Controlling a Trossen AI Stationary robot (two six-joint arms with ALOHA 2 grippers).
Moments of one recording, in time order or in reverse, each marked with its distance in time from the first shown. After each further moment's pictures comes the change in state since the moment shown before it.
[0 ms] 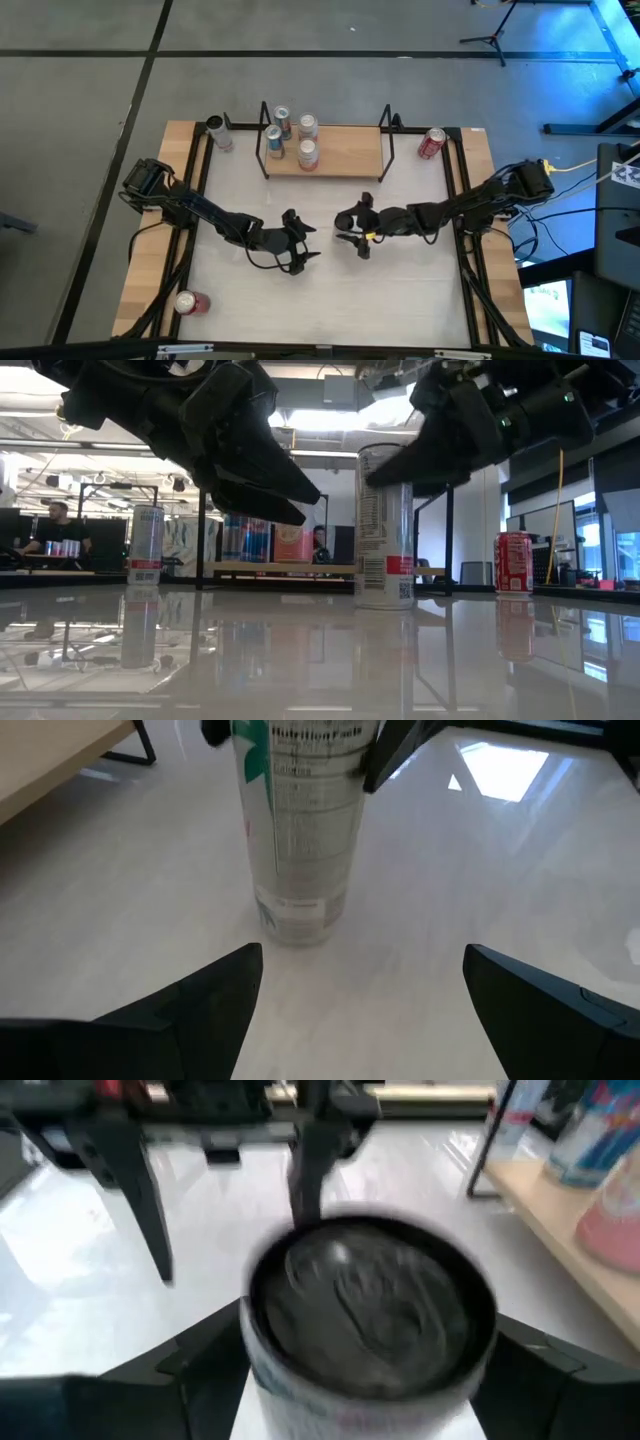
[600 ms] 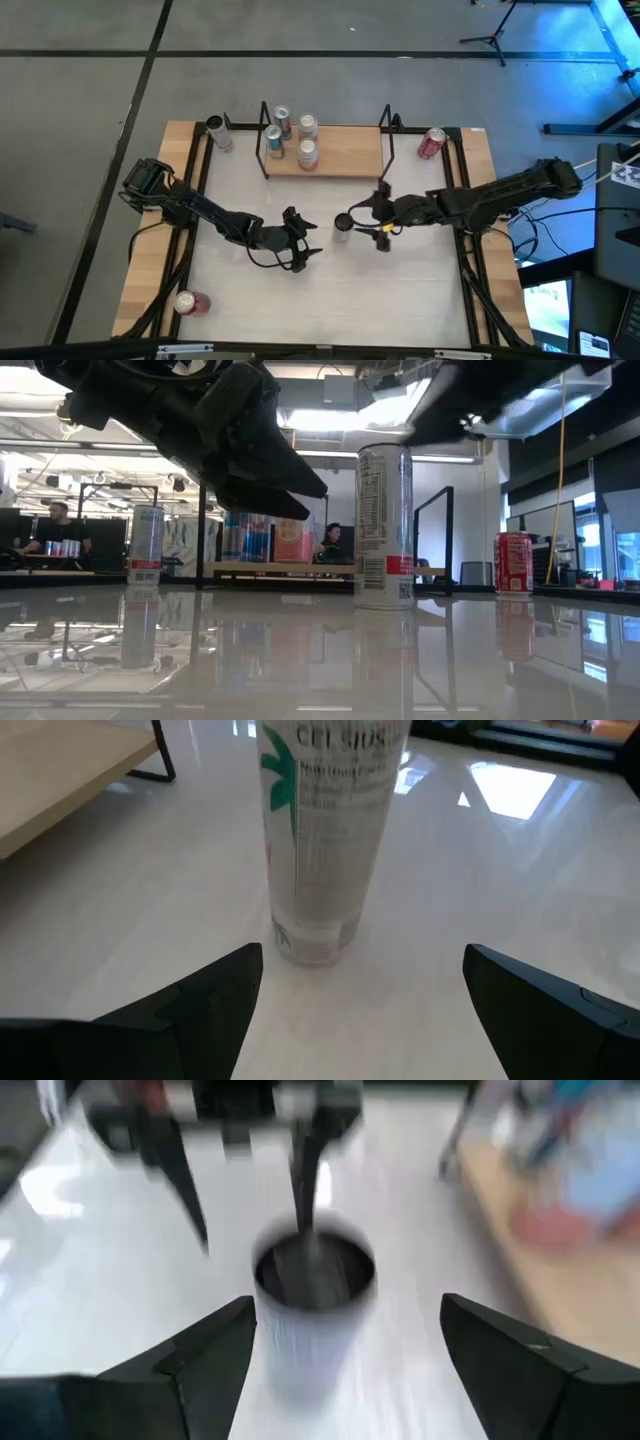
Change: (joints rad) left arm 0.014 0.000 0.000 0.031 -0.030 0.002; right arm 0.000 -0.301 0.162 -0.621 -0.018 -0.005
